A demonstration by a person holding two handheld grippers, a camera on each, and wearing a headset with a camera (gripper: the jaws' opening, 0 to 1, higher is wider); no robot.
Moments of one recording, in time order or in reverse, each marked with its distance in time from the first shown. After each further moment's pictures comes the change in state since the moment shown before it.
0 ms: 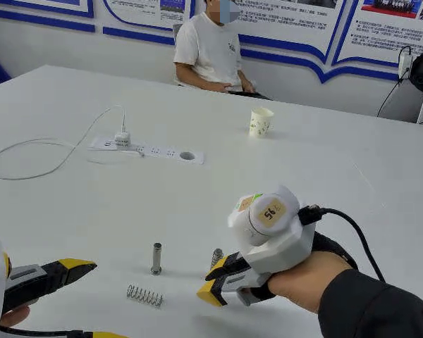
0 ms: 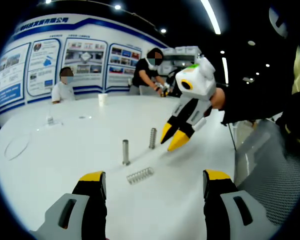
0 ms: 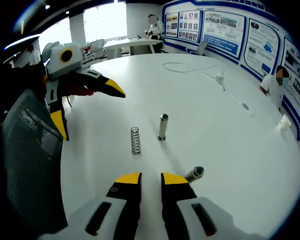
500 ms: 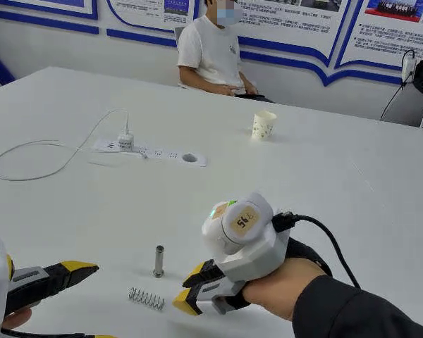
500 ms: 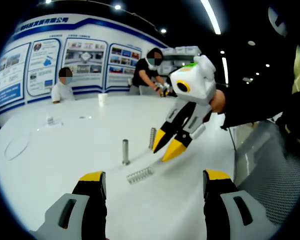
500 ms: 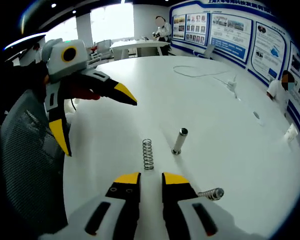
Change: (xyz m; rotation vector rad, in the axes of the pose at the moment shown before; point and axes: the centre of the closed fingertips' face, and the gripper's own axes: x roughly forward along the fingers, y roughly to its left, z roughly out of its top) left arm 0.000 0.000 0.000 -0.001 0.001 -0.001; right arm 0.024 0.021 0.019 -0.034 -0.021 0.046
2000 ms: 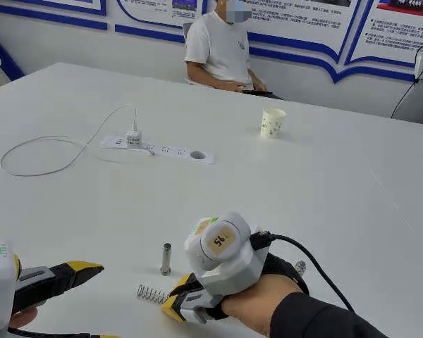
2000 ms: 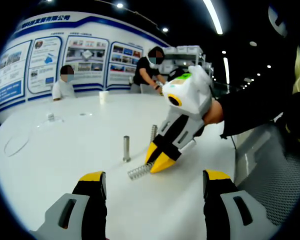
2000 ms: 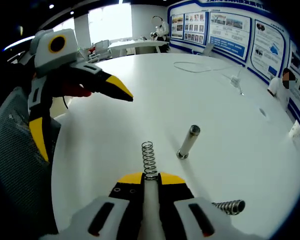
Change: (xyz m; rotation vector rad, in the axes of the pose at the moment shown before) left arm 0.000 0.002 -0.005 -0.015 0.010 0.003; right arm 0.034 -0.001 -0.005 0.016 -0.006 -0.007
